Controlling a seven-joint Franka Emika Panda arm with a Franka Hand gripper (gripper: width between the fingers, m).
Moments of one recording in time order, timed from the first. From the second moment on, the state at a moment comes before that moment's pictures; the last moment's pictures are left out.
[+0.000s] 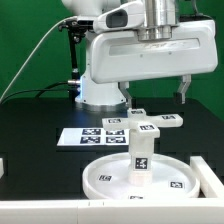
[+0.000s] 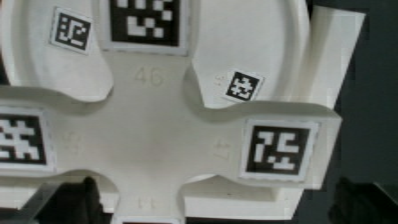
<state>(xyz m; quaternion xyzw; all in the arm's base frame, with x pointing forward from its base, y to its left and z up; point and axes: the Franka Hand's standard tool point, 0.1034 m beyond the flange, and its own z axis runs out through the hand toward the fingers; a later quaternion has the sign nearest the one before) 0.567 0.052 0.137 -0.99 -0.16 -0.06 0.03</state>
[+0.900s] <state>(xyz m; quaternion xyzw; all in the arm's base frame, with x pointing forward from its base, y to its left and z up) 0.565 0.043 0.125 -0.93 -0.37 -0.01 0.00</state>
